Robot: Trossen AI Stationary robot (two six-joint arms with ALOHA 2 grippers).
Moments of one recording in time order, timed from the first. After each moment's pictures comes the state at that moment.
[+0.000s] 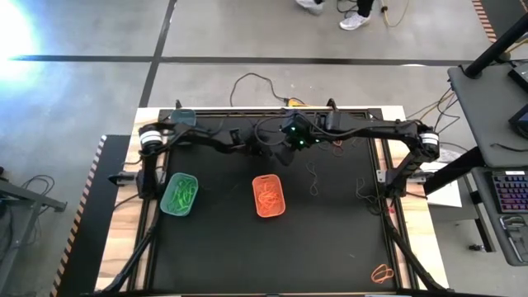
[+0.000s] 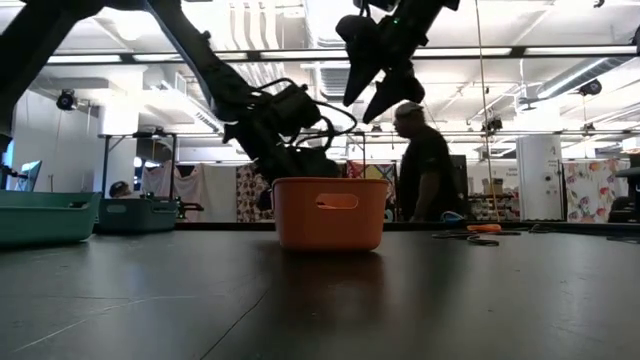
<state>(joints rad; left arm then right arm) 0.37 1.98 1.11 0.00 -0.04 -0.27 -0.24 1.66 1.48 -0.77 0.03 0.45</state>
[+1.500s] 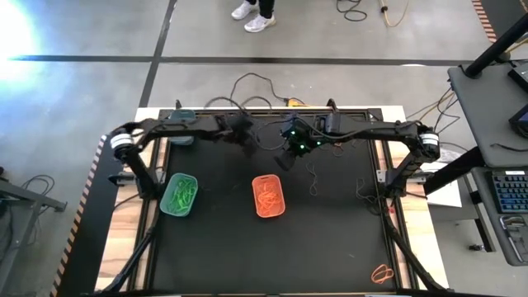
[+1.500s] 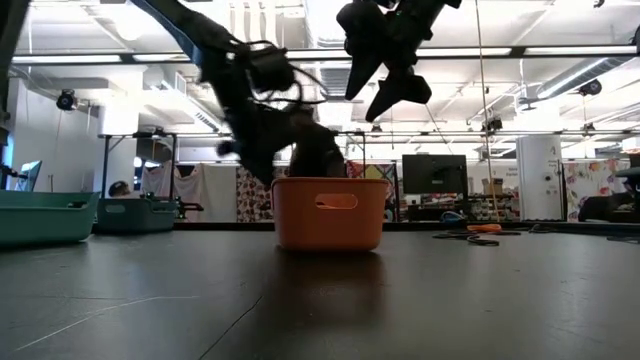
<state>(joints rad) 0.43 1.70 1.14 -0.47 -0.26 -0.23 -0.21 1.66 1.48 -0.81 -0.09 0.56</state>
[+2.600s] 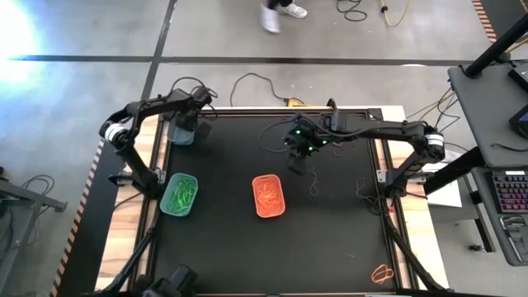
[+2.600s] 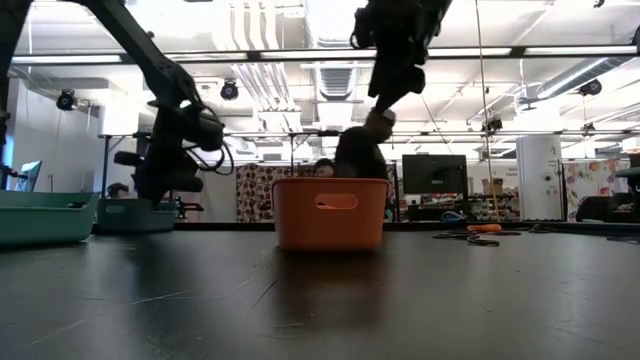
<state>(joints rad) 0.98 1.71 1.07 -0.93 -0.36 -0.24 -0.21 1.61 1.48 -0.90 -0.08 0.14</state>
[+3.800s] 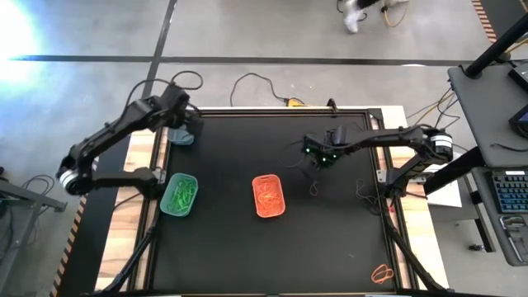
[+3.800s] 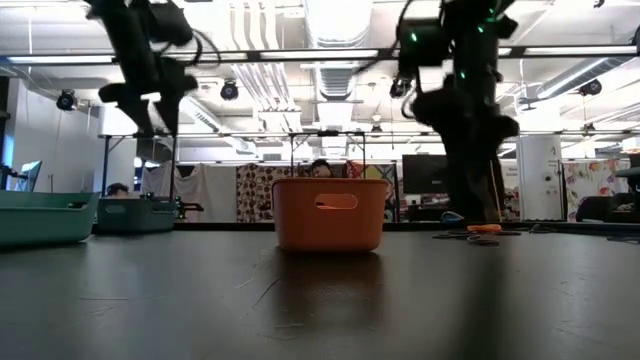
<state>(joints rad) 0.81 1.10 1.03 -0.97 -0.24 -0.28 -0.24 1.54 1.10 -0.98 0.00 0.66</state>
